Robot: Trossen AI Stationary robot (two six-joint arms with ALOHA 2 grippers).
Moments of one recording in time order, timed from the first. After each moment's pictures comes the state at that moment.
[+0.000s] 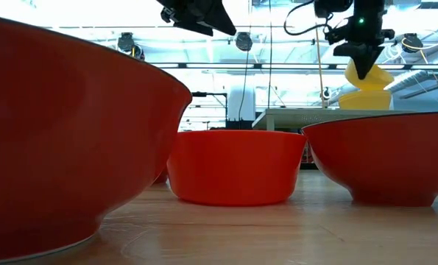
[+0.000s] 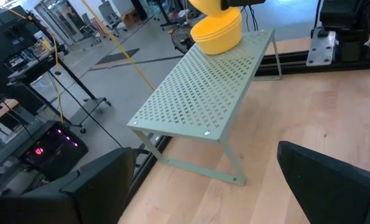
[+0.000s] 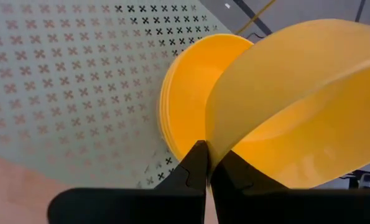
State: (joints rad) left arm -0.14 1.54 1.17 -0.02 -0.75 0.12; right arm -0.58 1.21 1.28 -1.43 0.60 0.31
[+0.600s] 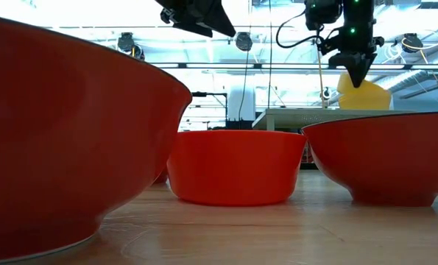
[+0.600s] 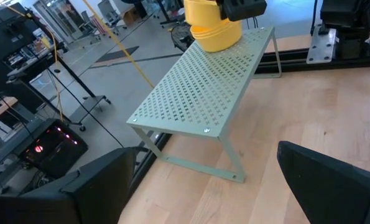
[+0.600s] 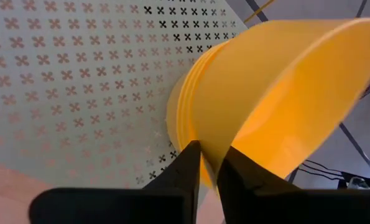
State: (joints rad) left arm -0.14 1.54 1.17 -0.03 -0.75 0.11; right arm -0.58 1.29 1.28 -1.44 0.60 0.27
